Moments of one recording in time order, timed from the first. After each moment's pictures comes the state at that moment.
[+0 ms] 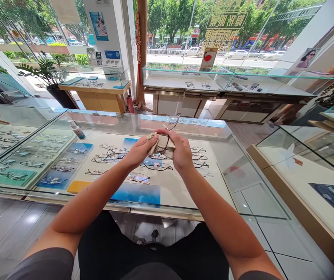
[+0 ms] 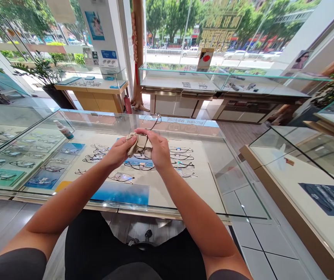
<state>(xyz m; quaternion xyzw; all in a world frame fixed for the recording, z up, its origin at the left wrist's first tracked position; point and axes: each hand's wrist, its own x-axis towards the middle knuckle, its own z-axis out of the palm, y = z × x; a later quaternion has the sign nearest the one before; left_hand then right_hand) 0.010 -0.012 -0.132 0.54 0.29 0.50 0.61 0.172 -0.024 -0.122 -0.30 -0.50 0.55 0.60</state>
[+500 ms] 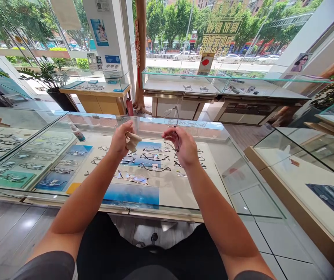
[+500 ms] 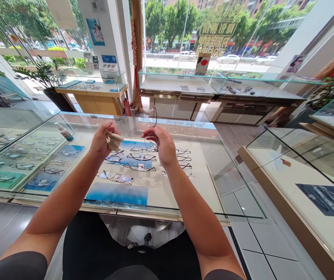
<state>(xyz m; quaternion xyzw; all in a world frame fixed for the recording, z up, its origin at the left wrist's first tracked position) -0.034 0.019 -0.110 0.44 0.34 0.65 0.52 0.197 -0.008 -0.114 -0.26 -0.53 0.51 0.62</state>
